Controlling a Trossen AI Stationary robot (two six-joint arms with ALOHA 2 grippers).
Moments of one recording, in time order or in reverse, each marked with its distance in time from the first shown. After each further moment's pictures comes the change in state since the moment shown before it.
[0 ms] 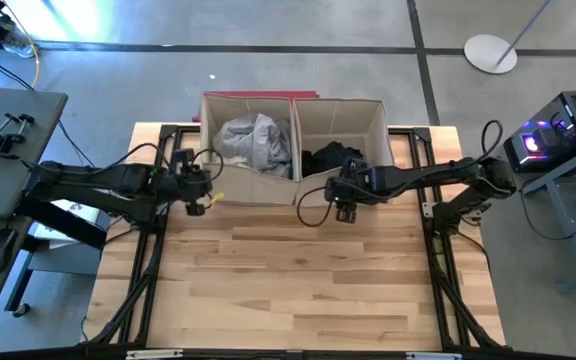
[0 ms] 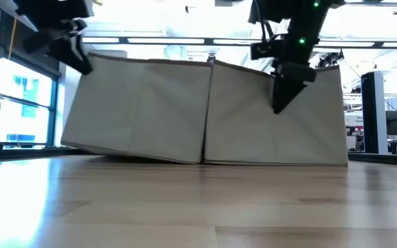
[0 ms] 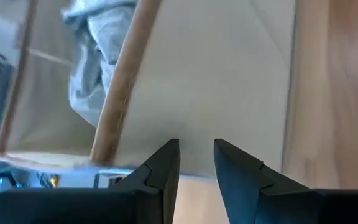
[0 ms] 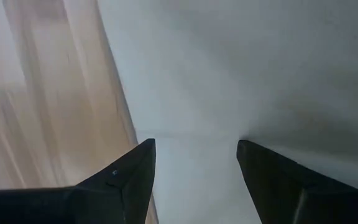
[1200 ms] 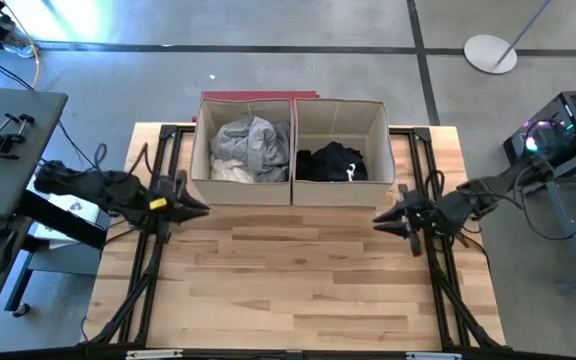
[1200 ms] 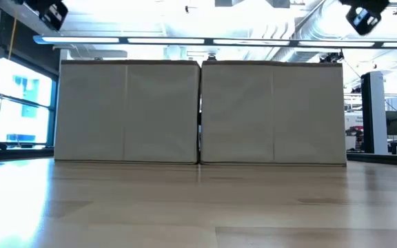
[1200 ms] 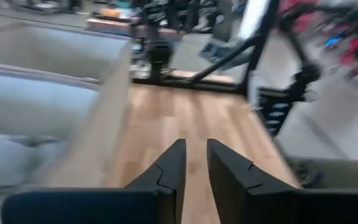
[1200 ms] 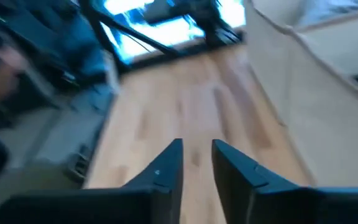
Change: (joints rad) left arm -0.238 -0.472 -0.206 0.548 0.445 -0.333; right arm 0.501 -0.892 -0.389 0.362 -0.081 0.405
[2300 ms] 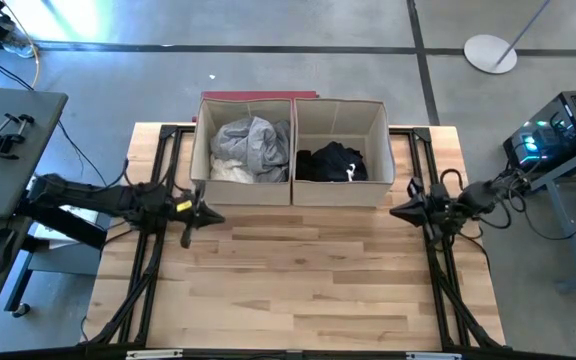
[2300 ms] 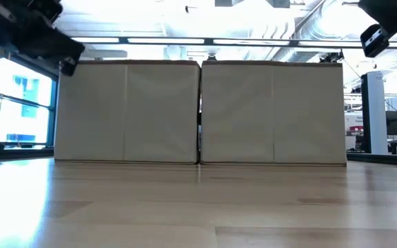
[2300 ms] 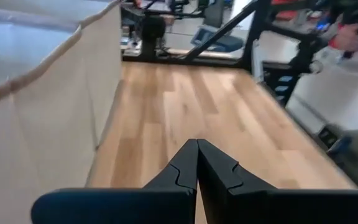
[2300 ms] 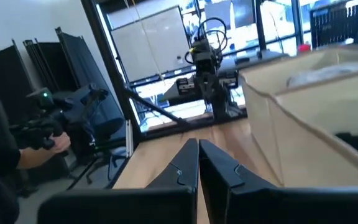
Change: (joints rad) left arm 0.188 -0.007 -0.369 0.366 0.253 0.086; right arm 0.012 -0.632 -0.441 0.320 0.022 -0.219
